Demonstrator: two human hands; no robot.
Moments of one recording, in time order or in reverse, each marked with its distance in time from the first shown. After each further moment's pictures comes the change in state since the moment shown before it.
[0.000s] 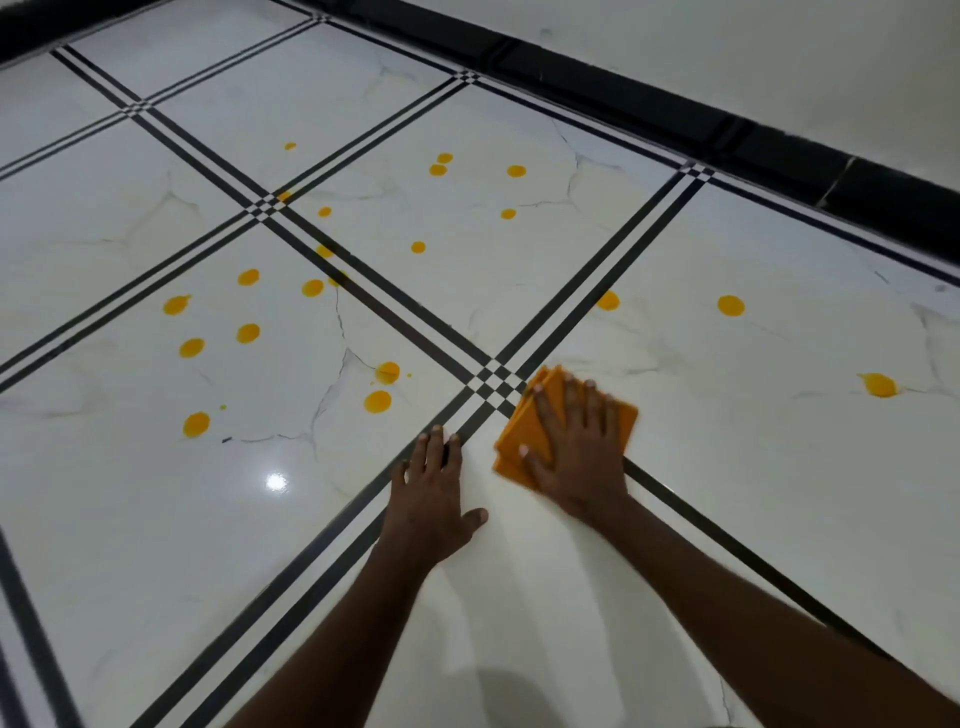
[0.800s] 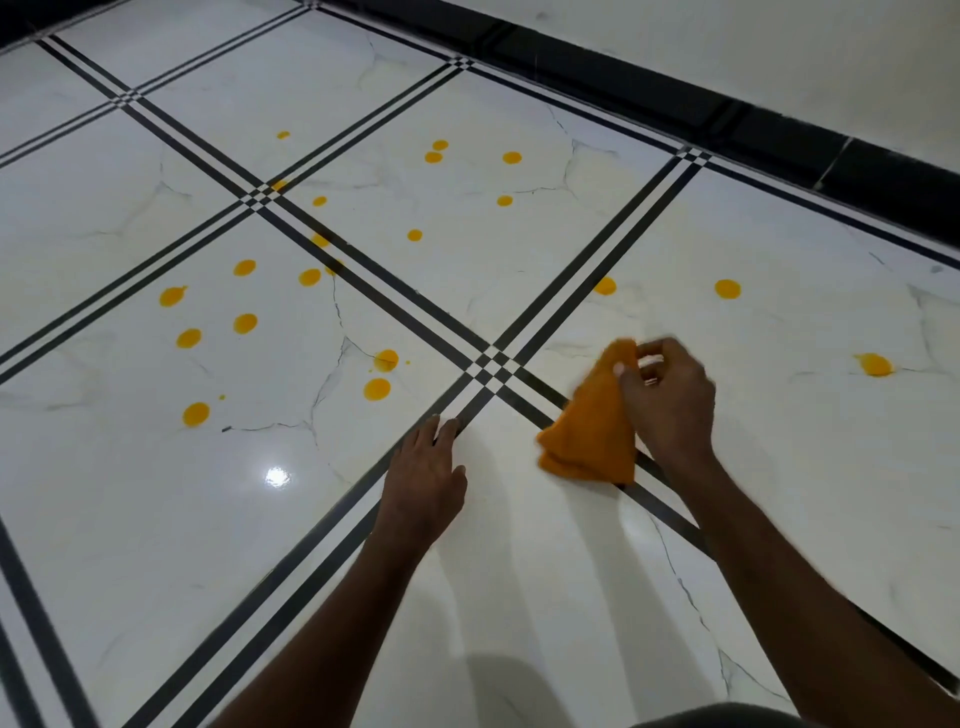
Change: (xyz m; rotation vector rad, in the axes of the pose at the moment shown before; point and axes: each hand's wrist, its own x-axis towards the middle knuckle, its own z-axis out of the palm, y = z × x) left_hand 0.001 -0.006 -0.001 -0.187 0.227 0.037; right_hand -0.025 0.013 -0.117 0.759 0.409 0.484
